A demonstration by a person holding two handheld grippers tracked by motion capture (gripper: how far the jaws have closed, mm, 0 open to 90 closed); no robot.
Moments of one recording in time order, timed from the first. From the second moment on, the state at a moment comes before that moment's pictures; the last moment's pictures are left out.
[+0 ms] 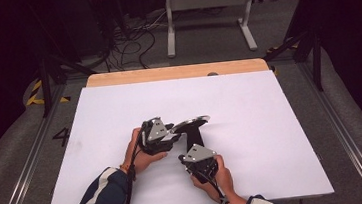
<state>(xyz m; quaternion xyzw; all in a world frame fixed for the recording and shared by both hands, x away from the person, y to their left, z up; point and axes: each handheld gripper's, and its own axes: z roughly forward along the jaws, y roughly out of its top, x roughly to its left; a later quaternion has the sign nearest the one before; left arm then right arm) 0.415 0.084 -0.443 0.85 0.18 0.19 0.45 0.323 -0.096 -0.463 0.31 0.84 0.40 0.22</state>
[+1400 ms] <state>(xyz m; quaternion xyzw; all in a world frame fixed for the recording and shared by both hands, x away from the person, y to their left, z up) 0.400 0.080 -0.433 0.87 0.14 0.16 0.46 0.341 -0.148 -0.462 0.35 0.84 0.38 0.19</state>
